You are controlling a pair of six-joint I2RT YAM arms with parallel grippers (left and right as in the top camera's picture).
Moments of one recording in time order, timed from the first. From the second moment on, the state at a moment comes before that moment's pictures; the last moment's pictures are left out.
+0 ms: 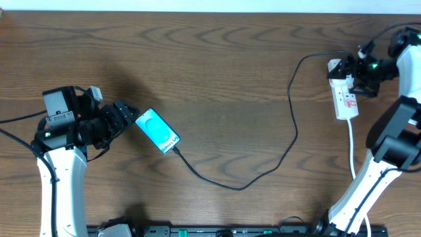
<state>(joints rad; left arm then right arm) 0.29 1.23 0.96 -0.84 0.52 -0.40 -0.41 2.32 2.08 -1.34 -0.50 -0.09</state>
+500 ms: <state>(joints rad) 0.29 1.23 0.96 -0.84 0.52 -0.40 -0.42 1.85 2.08 -1.45 -0.37 -0.05</state>
